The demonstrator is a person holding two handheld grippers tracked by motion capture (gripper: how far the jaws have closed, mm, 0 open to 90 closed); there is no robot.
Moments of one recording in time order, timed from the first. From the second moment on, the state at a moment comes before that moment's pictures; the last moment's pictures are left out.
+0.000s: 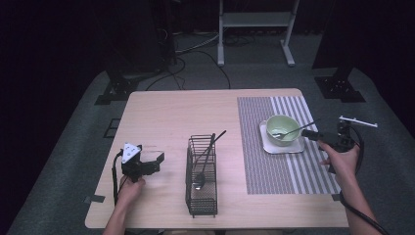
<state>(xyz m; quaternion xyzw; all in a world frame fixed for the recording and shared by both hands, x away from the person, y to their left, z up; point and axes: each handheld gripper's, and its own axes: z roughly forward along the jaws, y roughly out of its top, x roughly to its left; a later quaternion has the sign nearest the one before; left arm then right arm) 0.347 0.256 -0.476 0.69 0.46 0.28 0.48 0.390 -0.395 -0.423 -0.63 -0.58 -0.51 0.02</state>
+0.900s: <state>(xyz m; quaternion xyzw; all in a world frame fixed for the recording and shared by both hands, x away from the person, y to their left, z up) 0.346 0.256 -0.476 0.69 0.46 0.28 0.48 0.362 -0.374 -0.422 -0.60 -0.61 -0.52 0.03</state>
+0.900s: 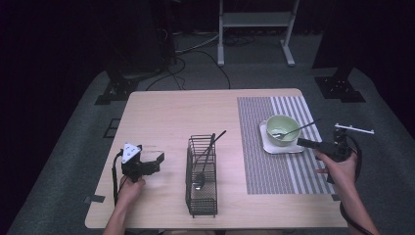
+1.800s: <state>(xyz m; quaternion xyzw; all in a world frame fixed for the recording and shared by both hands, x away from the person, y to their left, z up) 0.347 0.256 -0.476 0.69 0.46 0.28 0.48 0.344 -0.346 -0.433 -0.57 -0.64 -0.51 0.05</state>
